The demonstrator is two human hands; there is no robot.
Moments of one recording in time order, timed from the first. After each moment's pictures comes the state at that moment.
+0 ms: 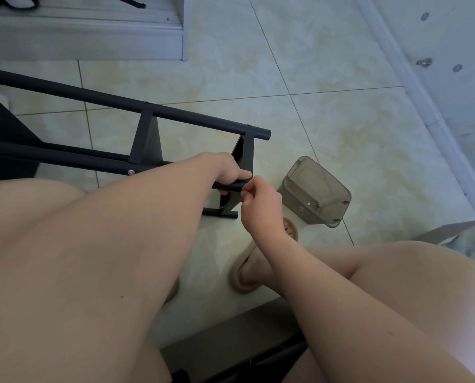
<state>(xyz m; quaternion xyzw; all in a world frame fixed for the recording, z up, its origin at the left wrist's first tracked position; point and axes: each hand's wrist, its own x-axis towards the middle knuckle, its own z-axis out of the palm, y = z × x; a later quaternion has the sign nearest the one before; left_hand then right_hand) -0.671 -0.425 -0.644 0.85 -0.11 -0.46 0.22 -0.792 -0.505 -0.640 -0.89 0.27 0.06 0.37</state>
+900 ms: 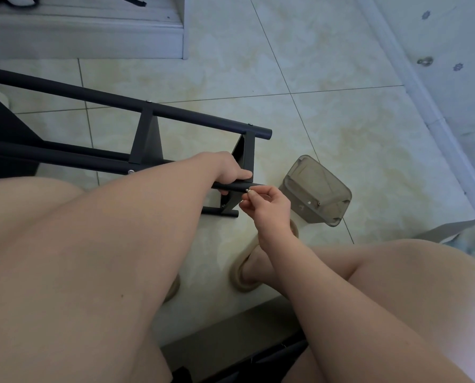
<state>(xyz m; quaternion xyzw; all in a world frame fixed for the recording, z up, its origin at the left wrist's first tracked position) -0.674 -0.423 -0.640 0.86 -0.12 -0.46 0.21 -0.800 -0.510 -0.646 -0.64 0.41 -0.01 0.65</state>
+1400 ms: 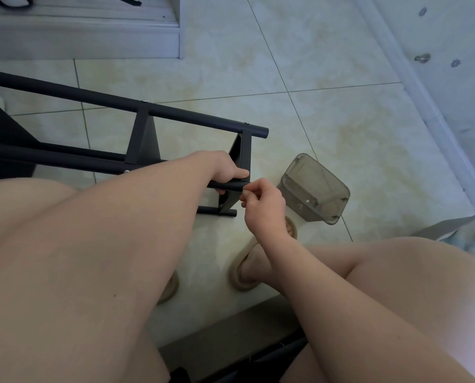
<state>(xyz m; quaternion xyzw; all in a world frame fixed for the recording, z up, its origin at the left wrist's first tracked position) -0.670 -0.424 -0.648 0.86 -0.11 -0.46 0.21 -0.798 -0.513 -0.648 -0.82 0.32 0.03 0.47</state>
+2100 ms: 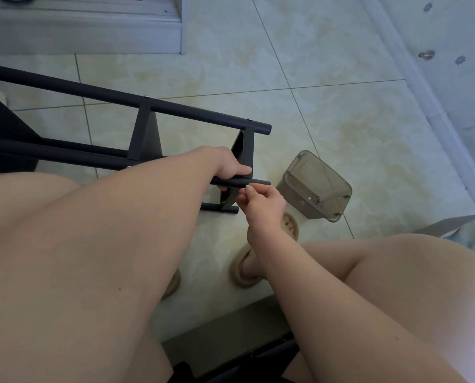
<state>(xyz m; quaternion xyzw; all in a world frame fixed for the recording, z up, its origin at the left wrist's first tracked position) -0.666 -0.425 -0.654 0.86 -0.13 -0.46 0.19 -0.794 -0.494 -0.652 -0.58 0.49 -0.04 0.65</state>
